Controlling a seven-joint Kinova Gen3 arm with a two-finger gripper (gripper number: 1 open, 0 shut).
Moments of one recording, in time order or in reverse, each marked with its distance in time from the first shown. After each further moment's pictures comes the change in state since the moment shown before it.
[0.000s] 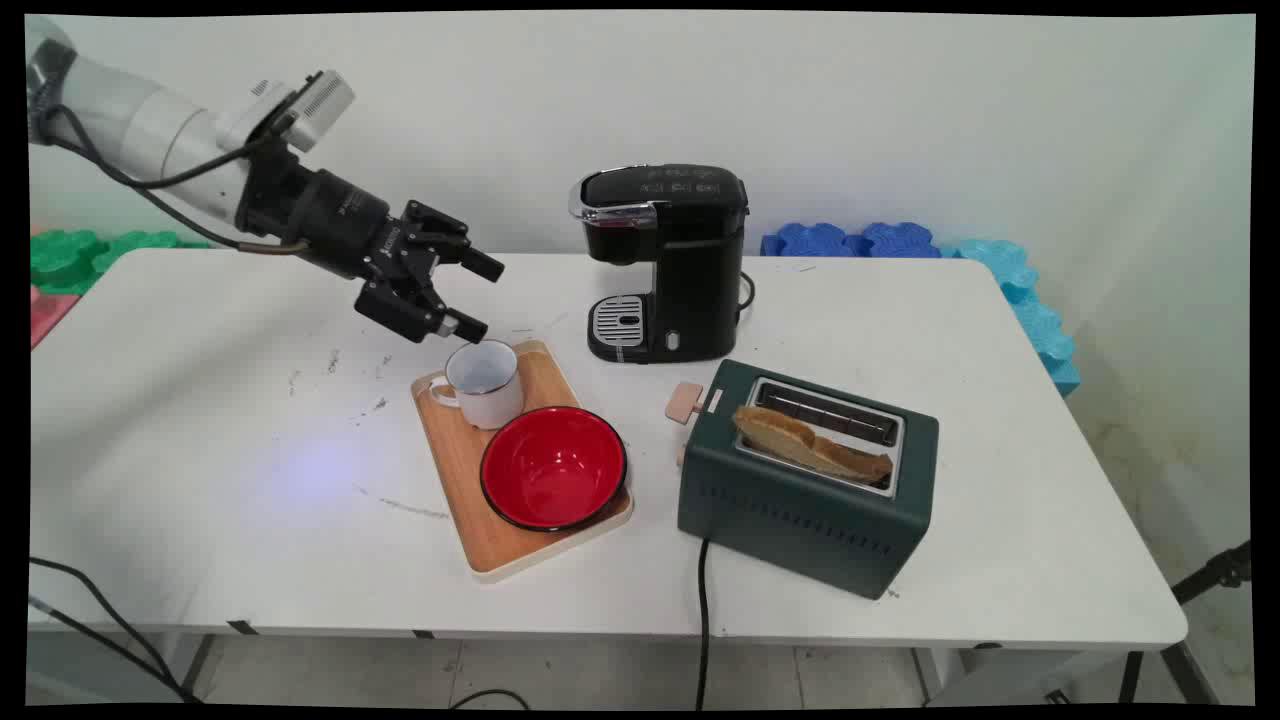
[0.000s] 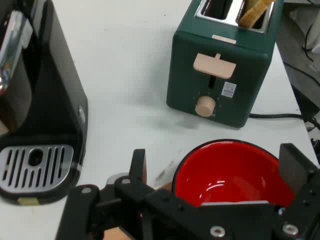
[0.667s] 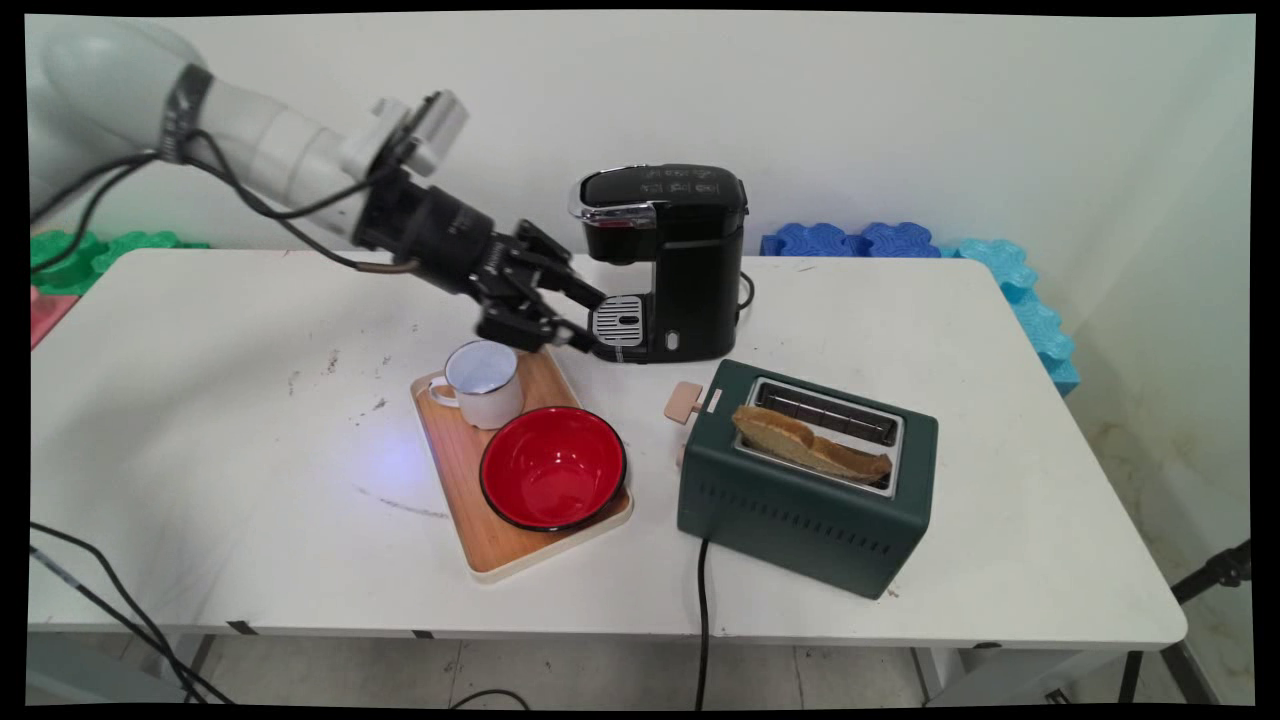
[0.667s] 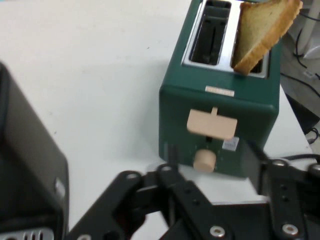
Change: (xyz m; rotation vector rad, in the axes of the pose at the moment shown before) arm 0.039 -0.003 0.082 -0.050 0.027 0.087
